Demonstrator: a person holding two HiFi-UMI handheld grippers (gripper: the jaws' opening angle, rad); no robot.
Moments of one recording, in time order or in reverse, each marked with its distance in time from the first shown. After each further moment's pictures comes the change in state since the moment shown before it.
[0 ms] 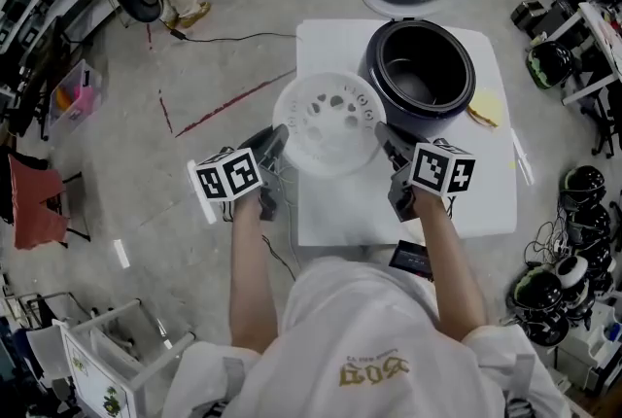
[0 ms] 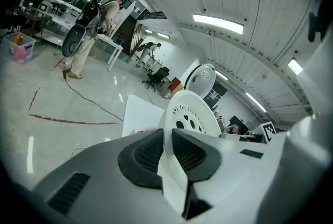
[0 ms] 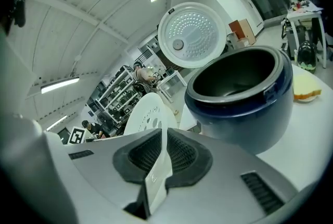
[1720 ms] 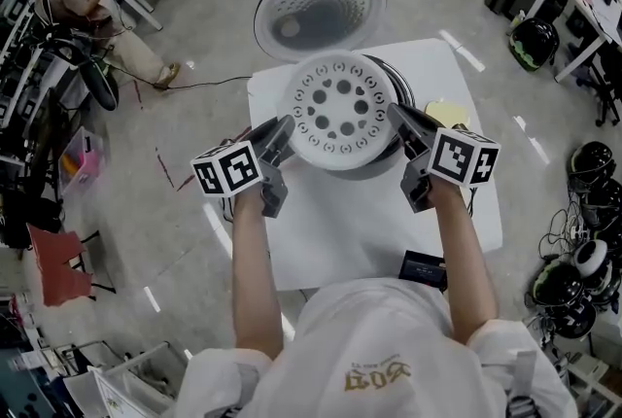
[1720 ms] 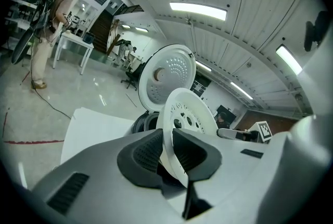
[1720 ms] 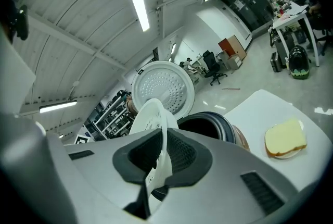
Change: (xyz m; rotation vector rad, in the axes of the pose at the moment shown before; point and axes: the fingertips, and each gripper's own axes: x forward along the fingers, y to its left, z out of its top) left arm 0.166 -0.162 0.061 0.156 0.050 -0.142; right arm -0.091 -0.129 0.163 0.074 -0.235 0.009
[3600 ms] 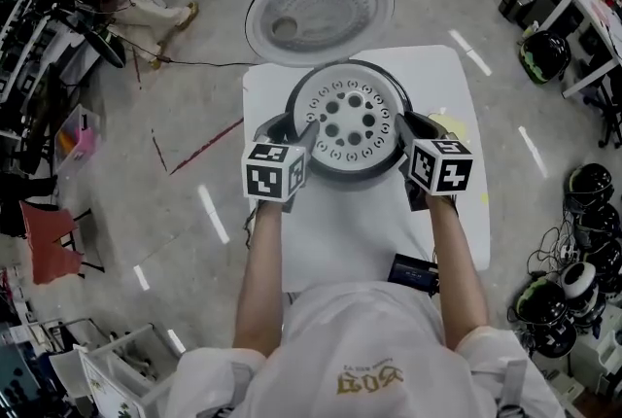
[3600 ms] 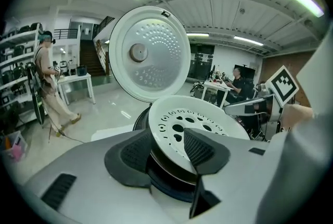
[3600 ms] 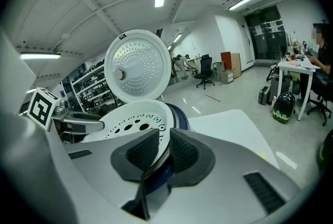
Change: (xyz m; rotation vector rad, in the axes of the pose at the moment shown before) left arm 0.054 0.017 -0.024 0.420 0.144 0.293; right arm 0.036 -0.078 -0.021 -0.335 0.160 -0.263
